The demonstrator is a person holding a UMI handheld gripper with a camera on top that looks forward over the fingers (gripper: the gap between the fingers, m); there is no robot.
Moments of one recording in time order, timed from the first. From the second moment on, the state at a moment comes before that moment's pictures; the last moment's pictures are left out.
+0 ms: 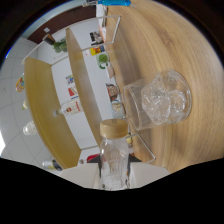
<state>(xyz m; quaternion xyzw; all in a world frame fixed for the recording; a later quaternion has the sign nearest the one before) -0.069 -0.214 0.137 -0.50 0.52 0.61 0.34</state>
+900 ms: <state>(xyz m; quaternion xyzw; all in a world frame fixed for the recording) -0.103 -0.206 0.134 -0.79 0.00 0.09 0.60</state>
